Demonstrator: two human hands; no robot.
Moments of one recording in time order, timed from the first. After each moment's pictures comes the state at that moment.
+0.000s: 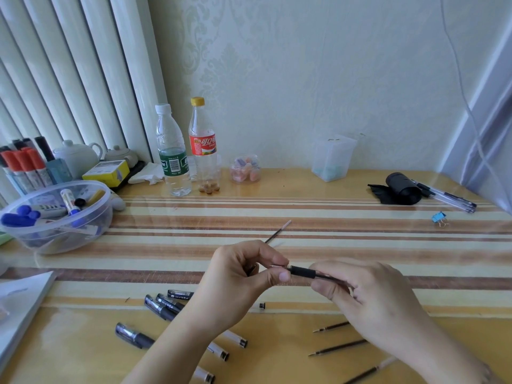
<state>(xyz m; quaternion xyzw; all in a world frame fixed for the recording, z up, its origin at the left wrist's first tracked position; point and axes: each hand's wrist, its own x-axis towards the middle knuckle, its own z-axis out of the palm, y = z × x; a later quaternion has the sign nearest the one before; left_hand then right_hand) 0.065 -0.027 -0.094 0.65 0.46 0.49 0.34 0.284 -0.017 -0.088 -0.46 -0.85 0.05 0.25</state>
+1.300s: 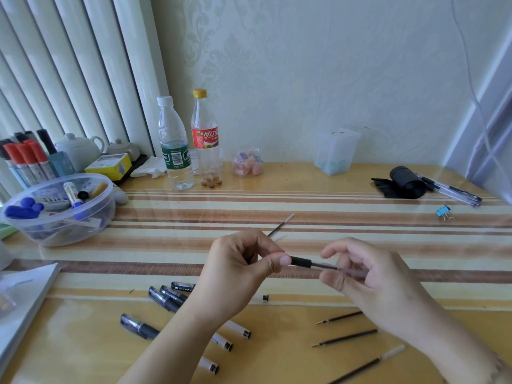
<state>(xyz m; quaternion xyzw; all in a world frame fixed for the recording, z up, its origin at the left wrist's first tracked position) 0.062 -0.023 -0.101 0.67 0.45 0.52 0.29 0.288 -0.013 -0.089 -0.46 -0.79 0.20 0.34</state>
